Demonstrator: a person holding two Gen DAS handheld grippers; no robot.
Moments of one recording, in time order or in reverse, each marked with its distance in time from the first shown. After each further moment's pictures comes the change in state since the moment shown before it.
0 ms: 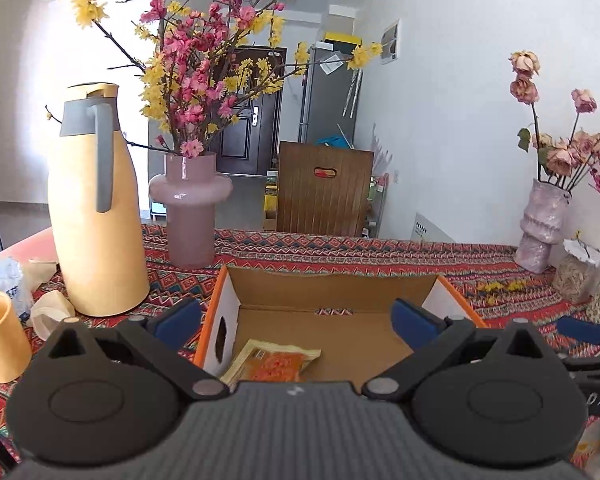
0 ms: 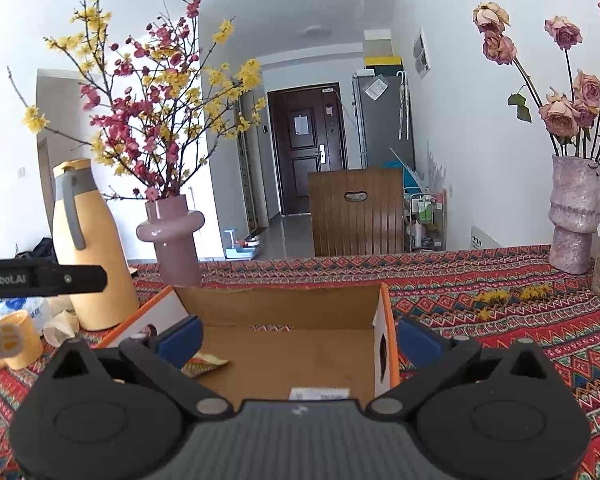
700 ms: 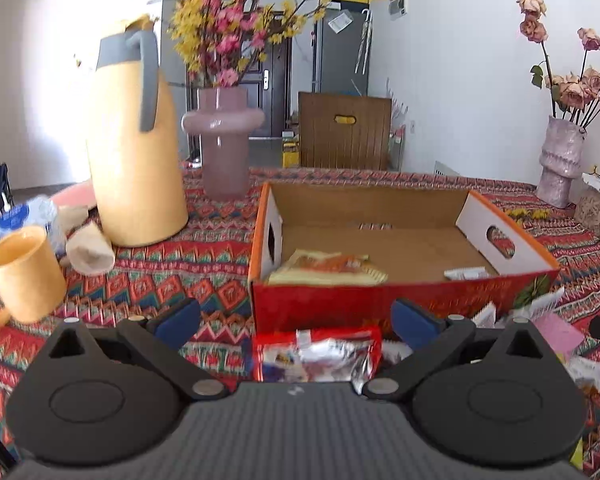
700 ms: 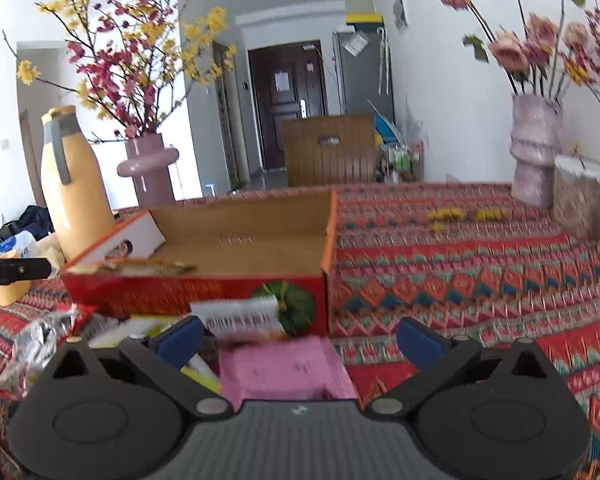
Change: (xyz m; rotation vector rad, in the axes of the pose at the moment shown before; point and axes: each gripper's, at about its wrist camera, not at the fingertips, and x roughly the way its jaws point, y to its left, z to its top) left arm -0.014 0.036 -0.070 0.038 0.125 0.052; right arm -0.042 -0.039 -0.072 0.036 0.152 -0.048
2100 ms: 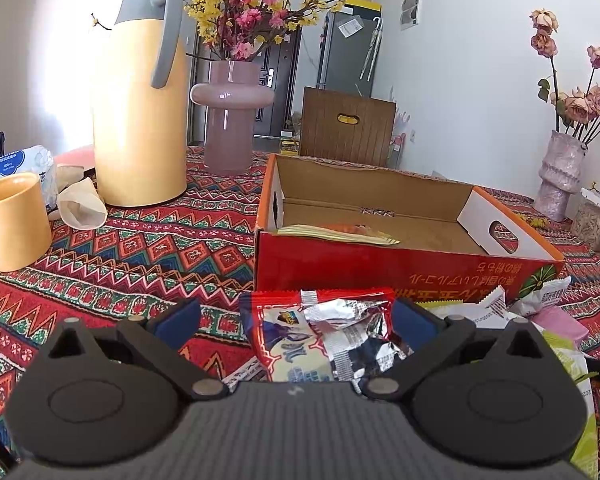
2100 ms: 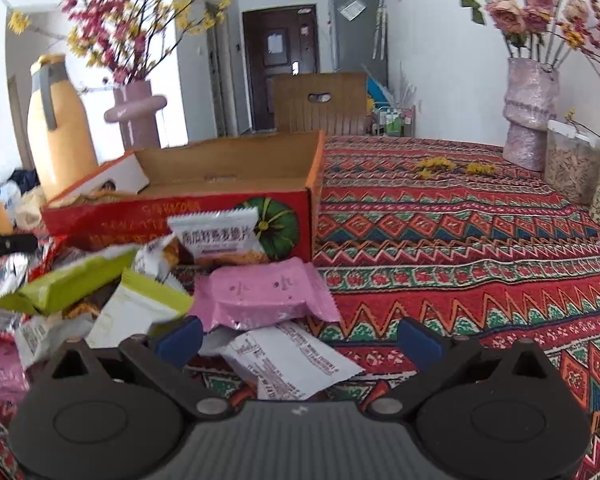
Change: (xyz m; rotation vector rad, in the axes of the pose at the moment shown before) left arm 0.013 0.015 -0.031 -0.084 -0.016 -0.039; right arm 0.014 0.003 -0.032 -0.068 0.132 -0.052
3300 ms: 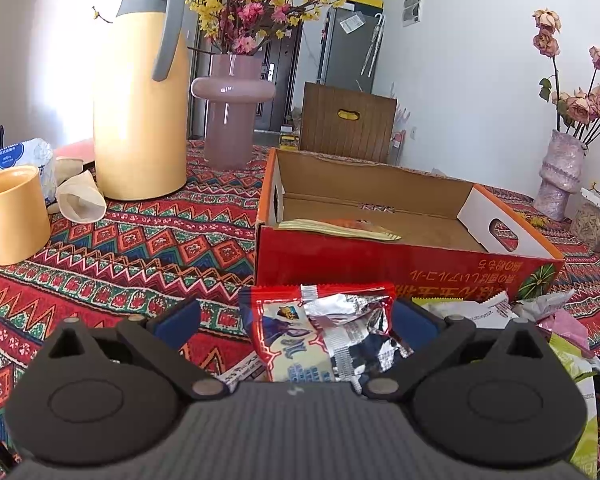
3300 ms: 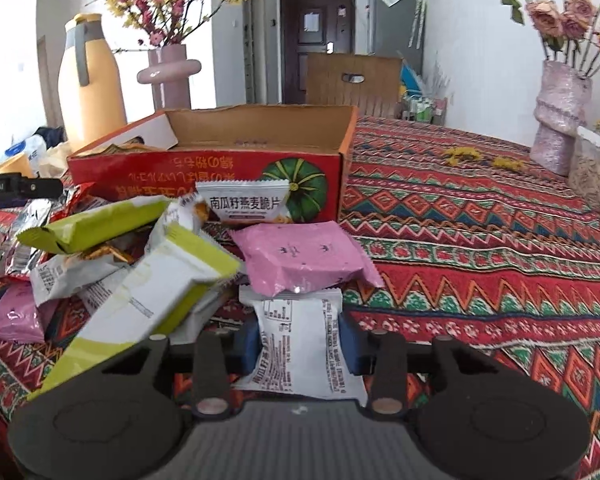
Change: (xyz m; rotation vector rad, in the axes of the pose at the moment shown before) left arm 0.002 0.001 0.000 -0.012 0.021 -0.001; right arm -0.014 0.003 -0.016 -0.062 0.034 0.045
